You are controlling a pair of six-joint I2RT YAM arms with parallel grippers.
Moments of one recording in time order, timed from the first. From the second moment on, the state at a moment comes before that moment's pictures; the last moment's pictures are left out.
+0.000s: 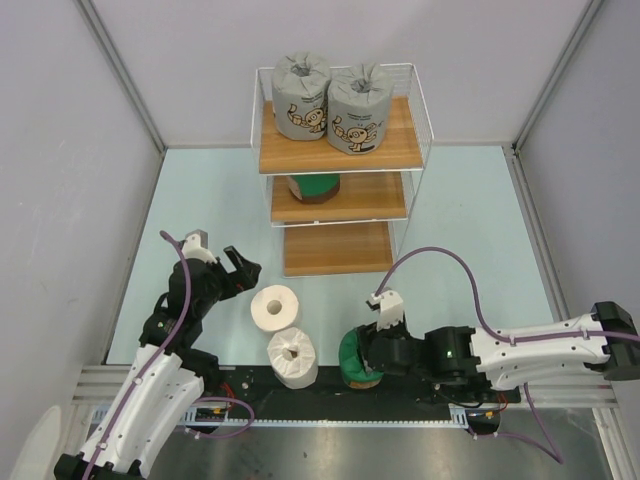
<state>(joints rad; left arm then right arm) -0.27 0.52 0.45 -0.43 -0.02 -0.60 1.58 0.99 0.64 -0.61 0.58 0.98</state>
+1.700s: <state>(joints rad) -0.27 0.50 0.45 -0.43 -0.02 -0.60 0.95 0.93 1.09 -0.22 0.64 0.18</state>
